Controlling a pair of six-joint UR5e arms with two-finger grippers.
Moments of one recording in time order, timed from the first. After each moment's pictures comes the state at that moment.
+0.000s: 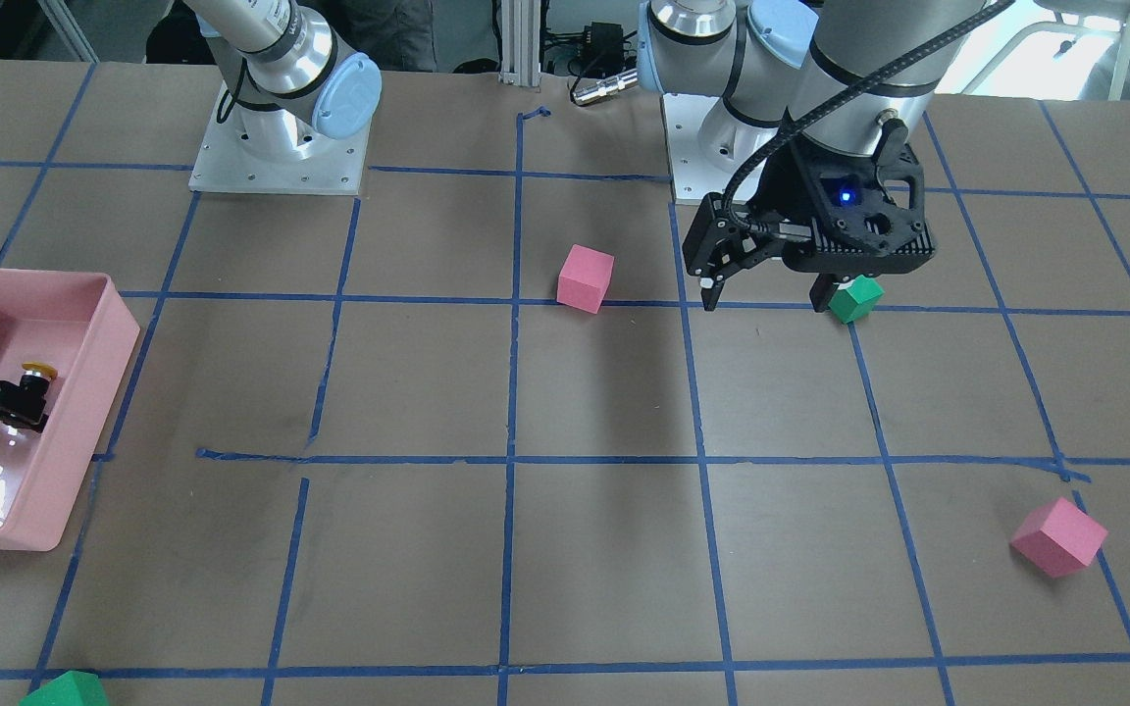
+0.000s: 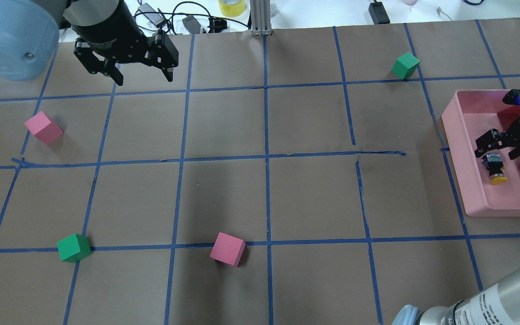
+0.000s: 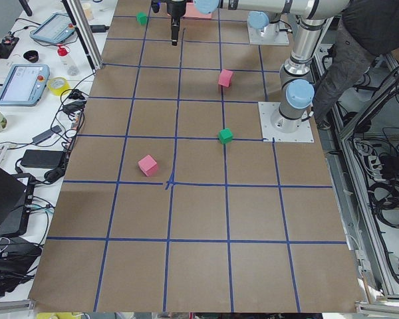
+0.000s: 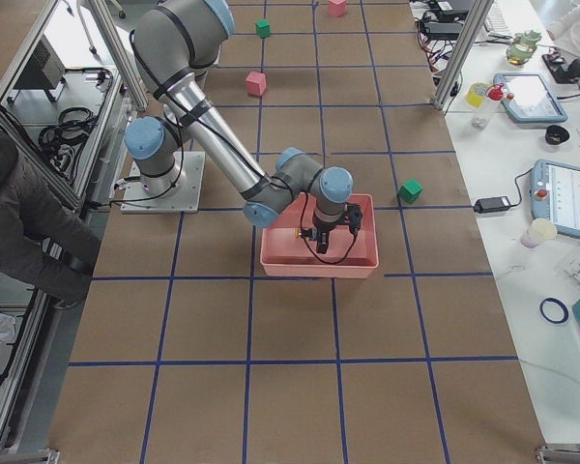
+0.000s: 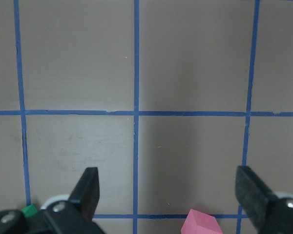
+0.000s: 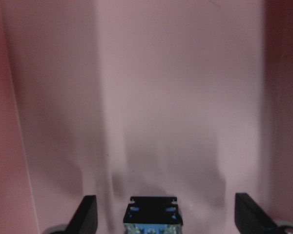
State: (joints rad) left arm -1.63 -1.66 -1.46 -1.48 1.57 -0.09; right arm 0.91 -1.14 1.86 -2.22 -1.54 -0.58
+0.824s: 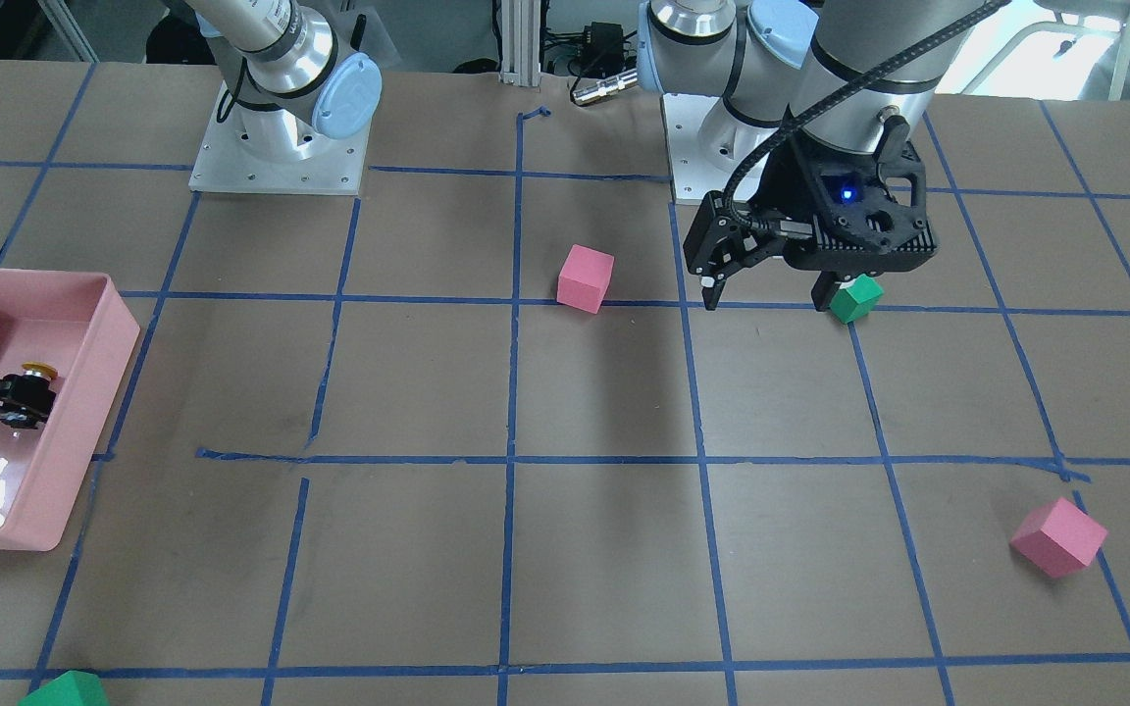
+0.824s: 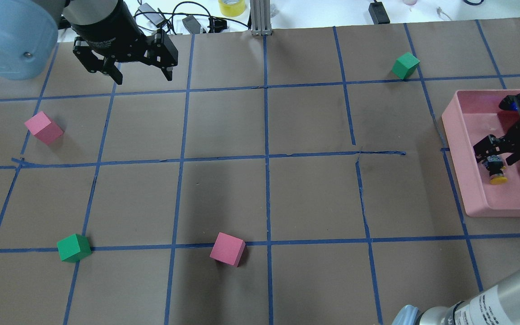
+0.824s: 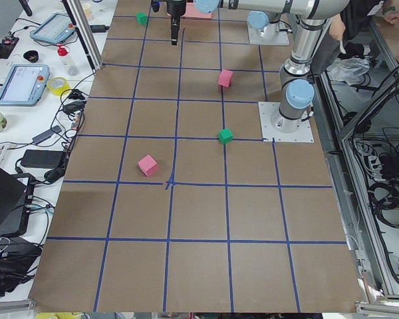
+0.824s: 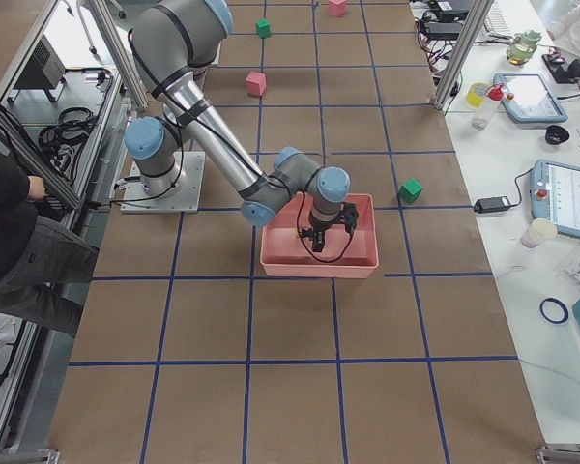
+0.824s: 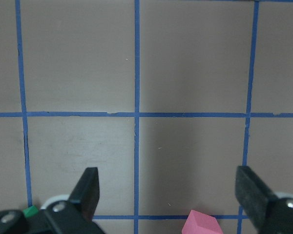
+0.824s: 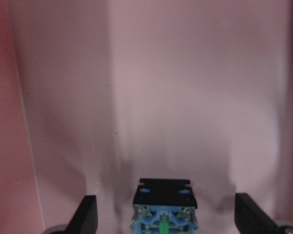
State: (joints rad) left arm -1.63 -1.66 -1.46 -1.48 1.57 -0.09; right arm 0.91 -1.15 1.89 -2.21 -1.55 -0.60
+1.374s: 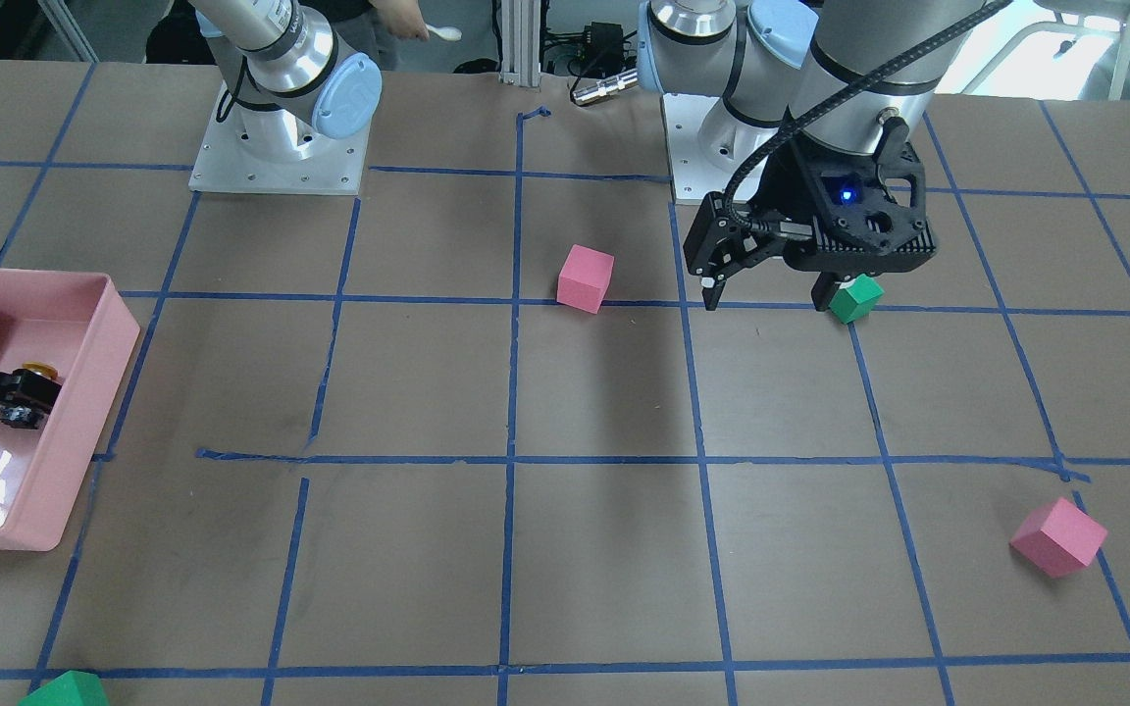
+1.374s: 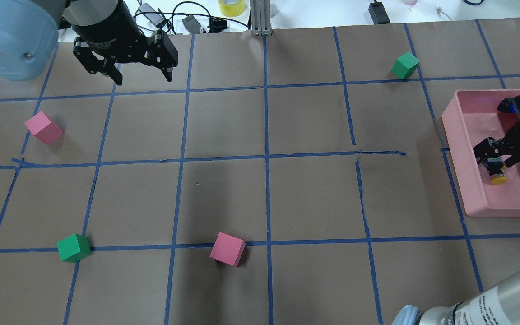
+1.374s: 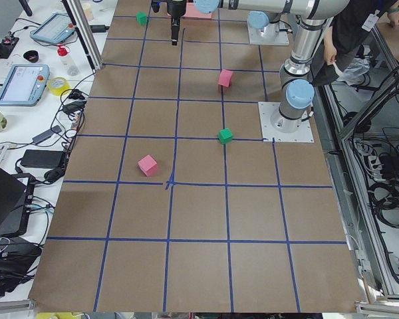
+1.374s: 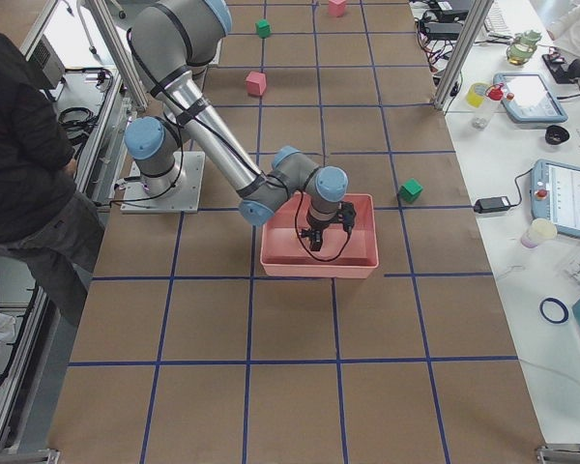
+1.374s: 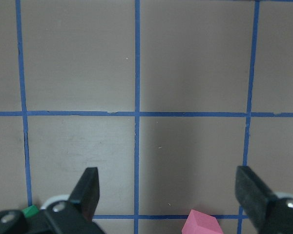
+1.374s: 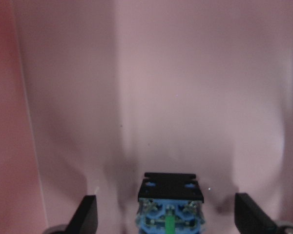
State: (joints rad) left arm -1.63 -1.66 -1.46 -1.48 1.57 -0.09; right arm 0.91 -1.15 1.90 -2.21 -1.55 -0.61
